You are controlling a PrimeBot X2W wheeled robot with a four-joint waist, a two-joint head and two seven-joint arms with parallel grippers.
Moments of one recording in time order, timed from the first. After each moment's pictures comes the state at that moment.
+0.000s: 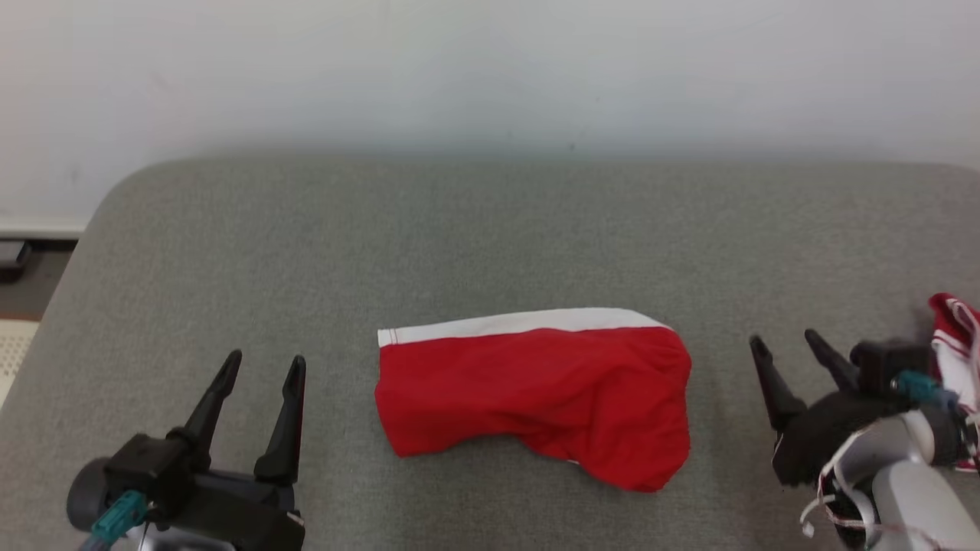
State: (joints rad) left arm -0.15 0.34 -0.43 0.08 -0.41 0.07 -0.24; right arm -0.20 -0.13 -0.06 0.33 0.20 0.13 0.06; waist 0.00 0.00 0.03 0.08
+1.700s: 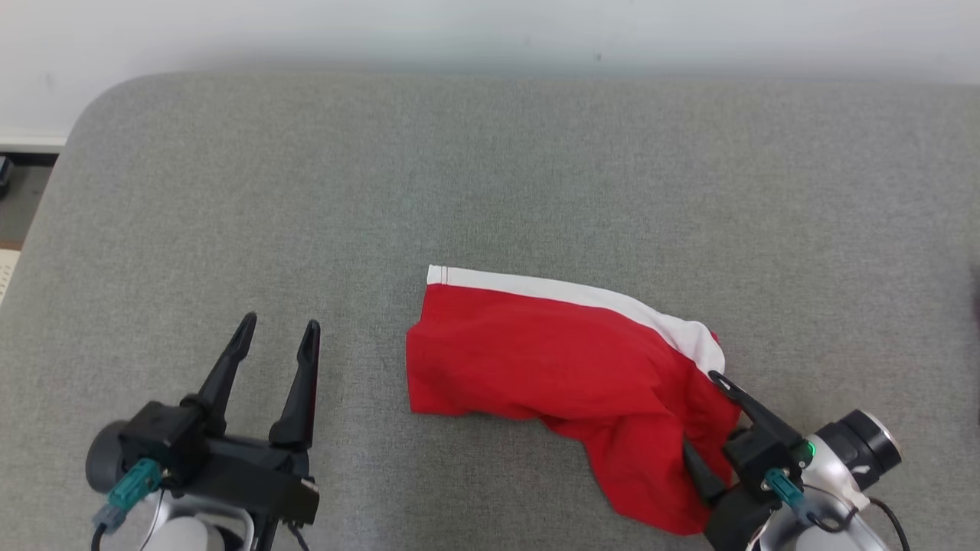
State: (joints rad) left arm -0.24 0.25 -0.37 0.17 -0.33 -0.02 -0.26; right arm -0.13 -0.15 0.16 0.30 -0.24 0.13 -0.13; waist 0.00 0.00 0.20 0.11
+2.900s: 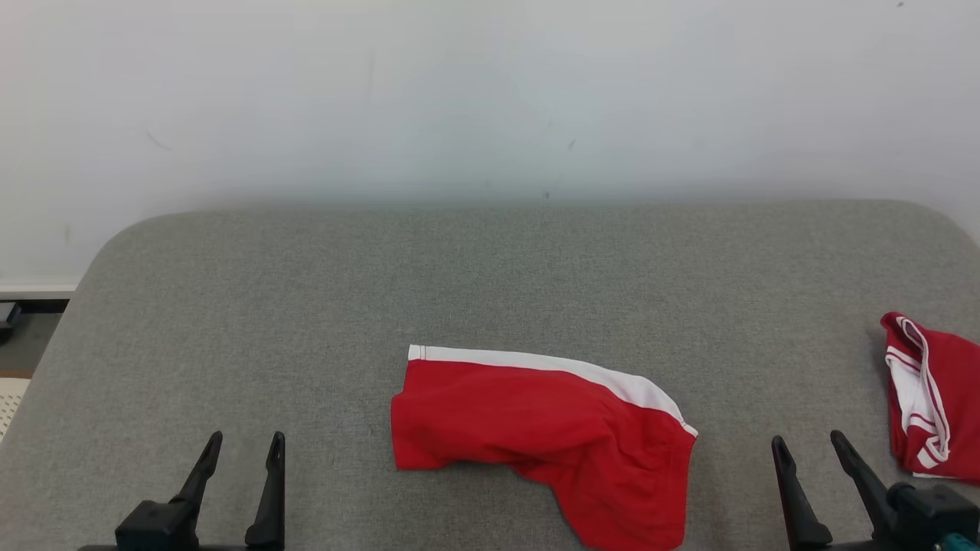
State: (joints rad) left arm -0.02 0.29 -0.35 0.14 -0.32 0.12 -0.21; right arm 0.18 -0.05 -0.14 -0.03 0.16 0.13 -0.03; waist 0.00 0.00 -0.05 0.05
